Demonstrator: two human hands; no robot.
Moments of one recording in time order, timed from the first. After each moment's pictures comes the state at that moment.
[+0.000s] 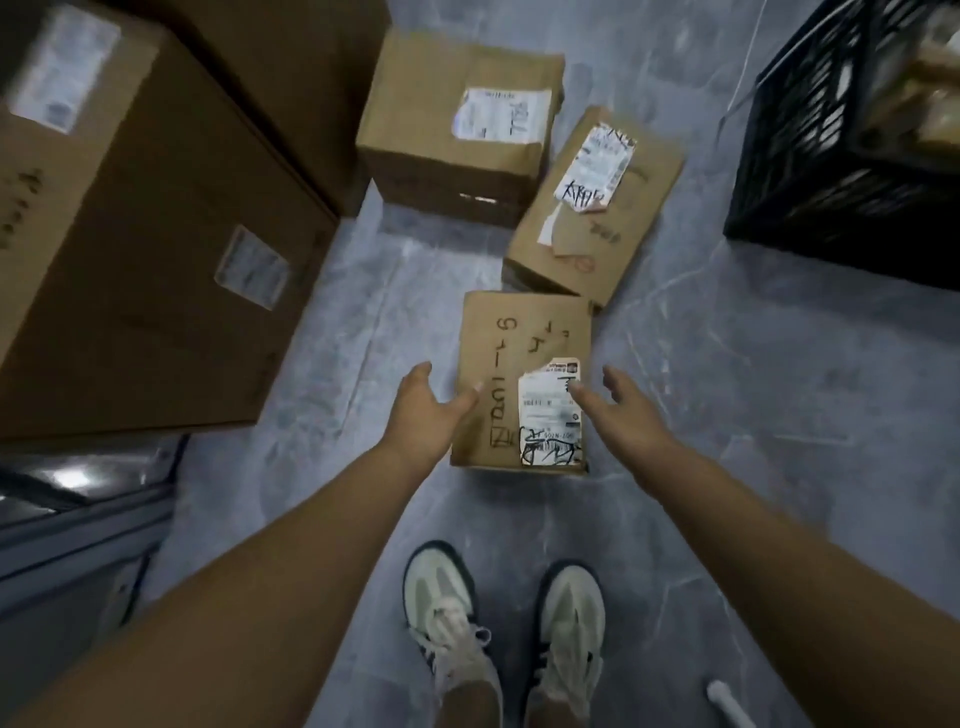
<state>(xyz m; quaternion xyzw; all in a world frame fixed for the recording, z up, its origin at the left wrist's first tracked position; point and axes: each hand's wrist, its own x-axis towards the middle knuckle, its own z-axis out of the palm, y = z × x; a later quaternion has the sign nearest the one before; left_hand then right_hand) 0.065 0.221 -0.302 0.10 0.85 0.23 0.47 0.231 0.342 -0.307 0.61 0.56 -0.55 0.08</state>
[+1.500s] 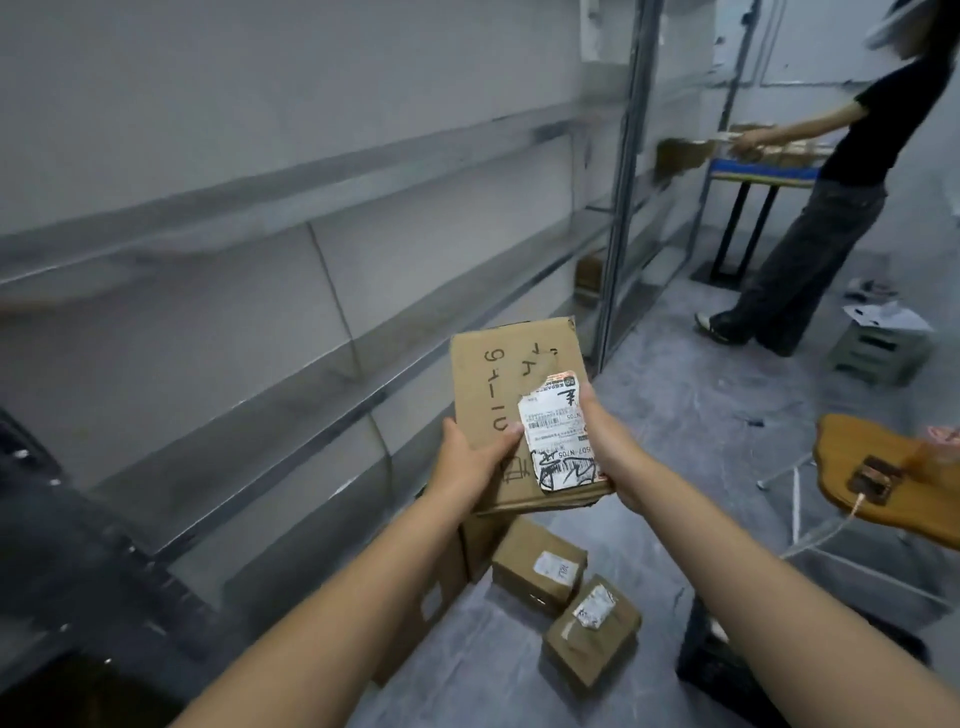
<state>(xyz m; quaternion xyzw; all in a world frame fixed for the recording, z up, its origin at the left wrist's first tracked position) 0.041 0.244 0.434 0.13 0.79 0.57 0.18 0.134 0.391 0.464 0.32 0.64 -0.70 -0.08</state>
